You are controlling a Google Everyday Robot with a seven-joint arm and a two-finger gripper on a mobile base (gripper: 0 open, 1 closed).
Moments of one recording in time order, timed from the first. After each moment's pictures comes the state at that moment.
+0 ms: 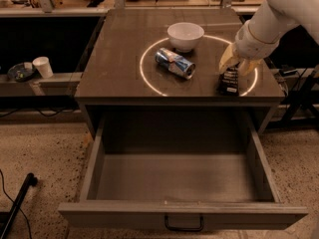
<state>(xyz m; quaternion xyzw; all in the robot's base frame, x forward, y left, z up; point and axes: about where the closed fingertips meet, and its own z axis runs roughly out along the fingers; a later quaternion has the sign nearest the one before) 0.658 -0.231 0.852 -0.98 0.05 -0.16 0.10</state>
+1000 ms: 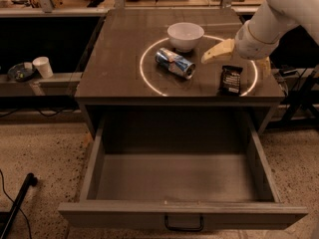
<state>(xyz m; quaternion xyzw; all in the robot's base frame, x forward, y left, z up) 0.658 -0.231 0.852 -0.98 0.05 -0.16 0.10</state>
